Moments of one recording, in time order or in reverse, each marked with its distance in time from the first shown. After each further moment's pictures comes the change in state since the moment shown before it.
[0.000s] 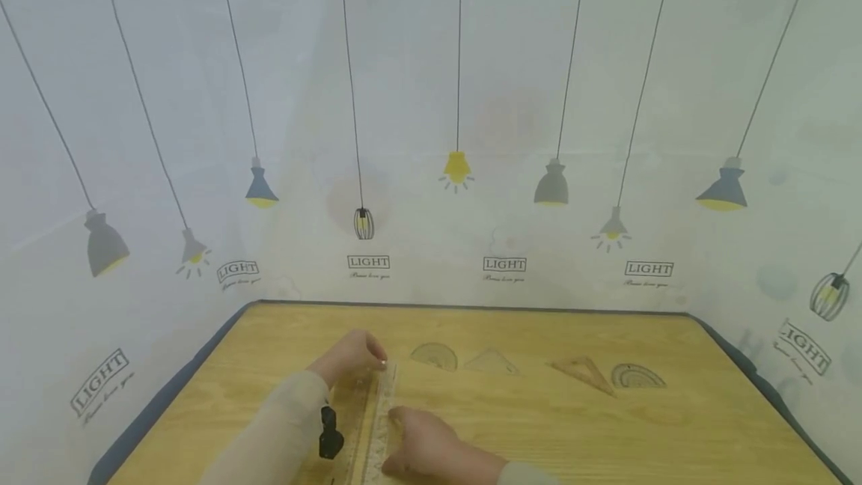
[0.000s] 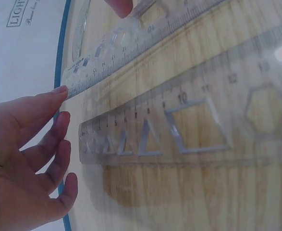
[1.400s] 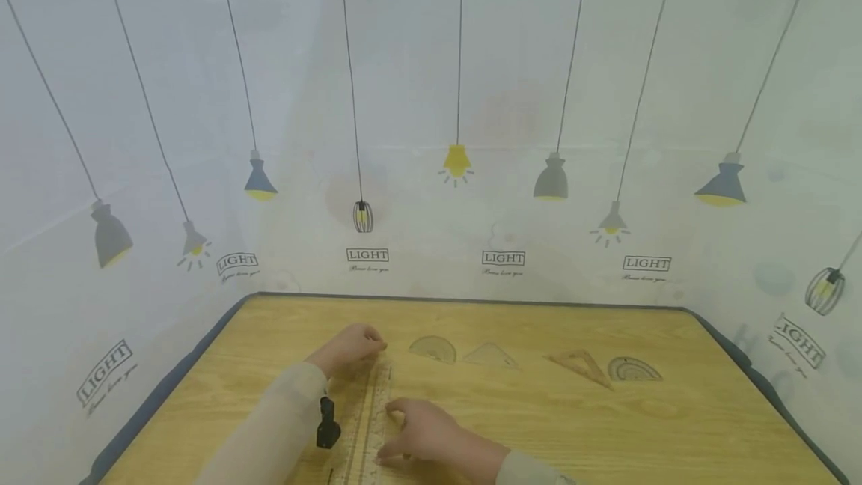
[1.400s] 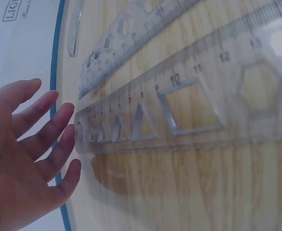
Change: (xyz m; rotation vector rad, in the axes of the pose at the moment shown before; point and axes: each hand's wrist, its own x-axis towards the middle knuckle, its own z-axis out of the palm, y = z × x) left_hand -0.006 0.000 -0.001 -0.078 -0.030 0.013; right_hand -0.005 0.000 -0.006 0.155 -0.050 0.000
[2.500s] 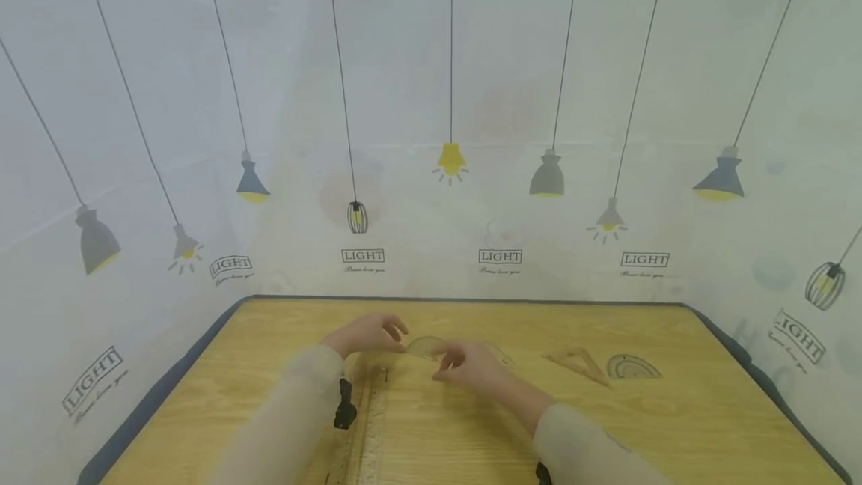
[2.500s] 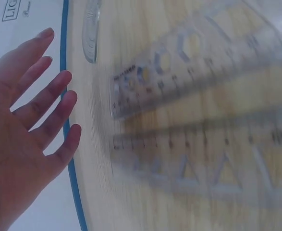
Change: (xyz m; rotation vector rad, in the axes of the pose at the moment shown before) left_hand 0.035 0.024 0.002 0.138 -0.146 0.160; right_hand 0.033 0.069 -0.088 0.034 0.175 -0.157
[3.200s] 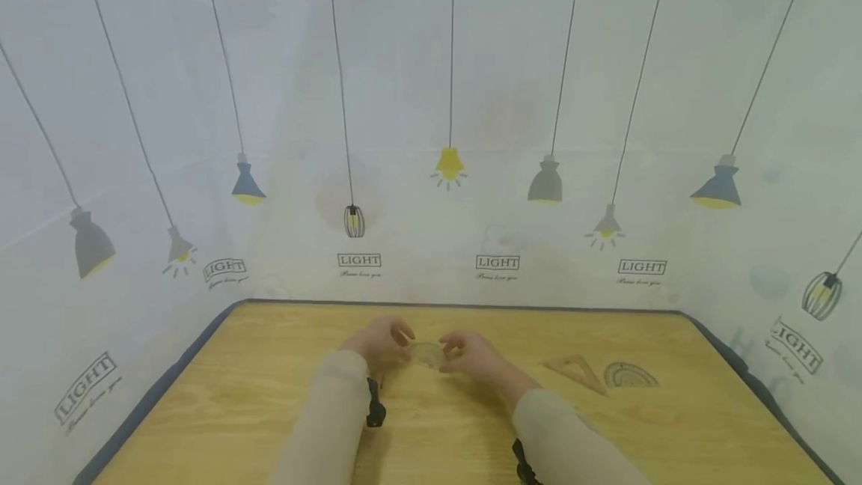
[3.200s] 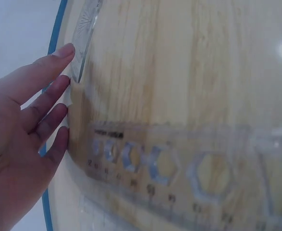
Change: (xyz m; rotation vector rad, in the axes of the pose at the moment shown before) left_hand 0.032 -0.015 0.027 -0.166 0.075 -0.050; right_hand 0.034 0.034 -0.011 0.055 0.024 0.017
